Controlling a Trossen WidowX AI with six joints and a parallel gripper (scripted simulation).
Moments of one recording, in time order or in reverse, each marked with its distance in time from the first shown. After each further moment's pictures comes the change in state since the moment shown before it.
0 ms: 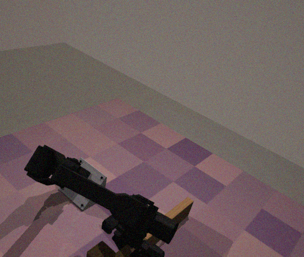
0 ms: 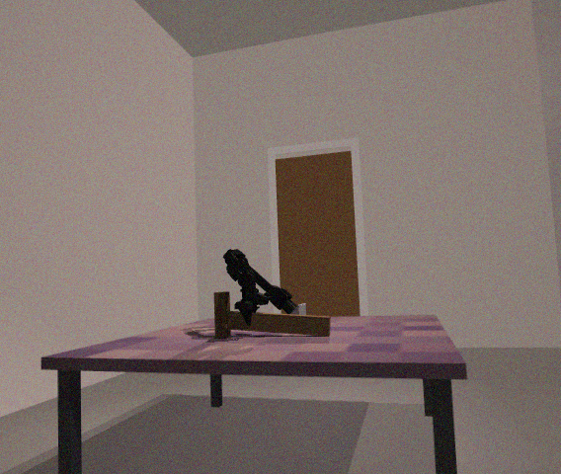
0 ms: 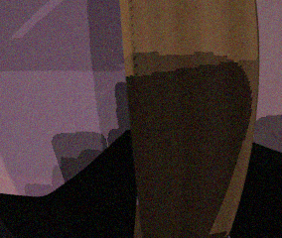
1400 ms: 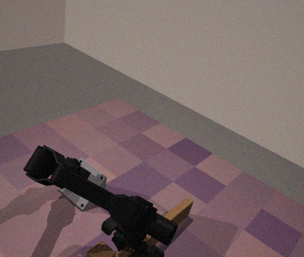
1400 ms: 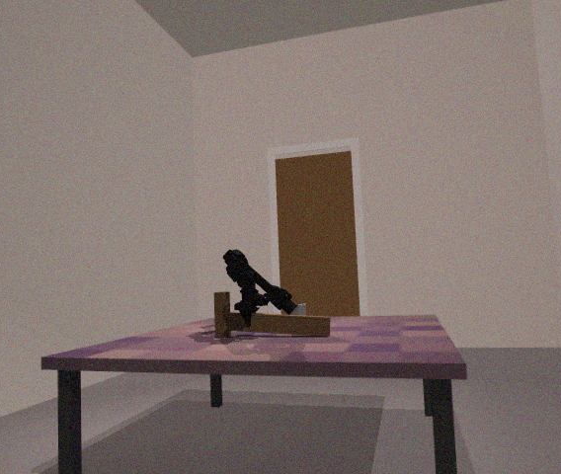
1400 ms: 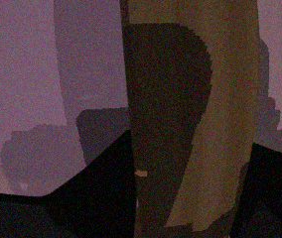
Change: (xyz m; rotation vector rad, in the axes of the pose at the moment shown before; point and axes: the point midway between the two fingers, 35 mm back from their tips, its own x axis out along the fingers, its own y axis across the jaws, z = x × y) arm 0.004 -0.001 -0.001 -0.004 -0.005 -0.004
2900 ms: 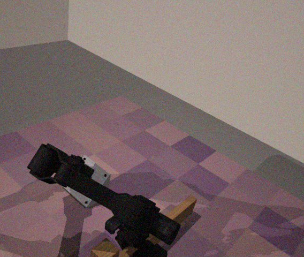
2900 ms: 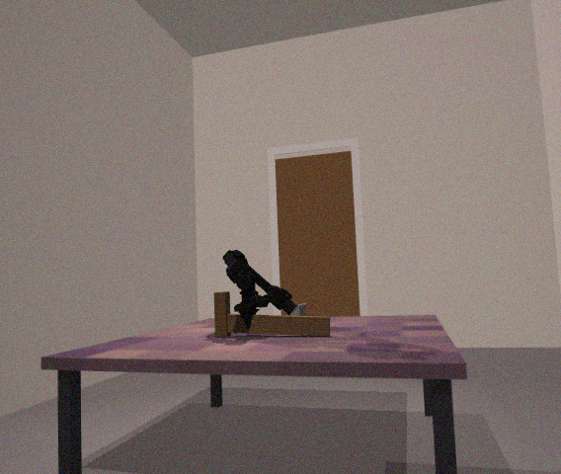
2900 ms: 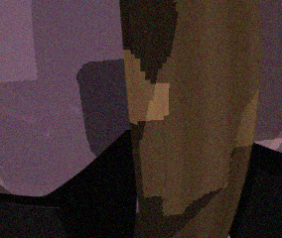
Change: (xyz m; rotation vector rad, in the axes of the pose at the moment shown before) arm 0.006 0.000 0.000 0.000 -0.001 -0.001
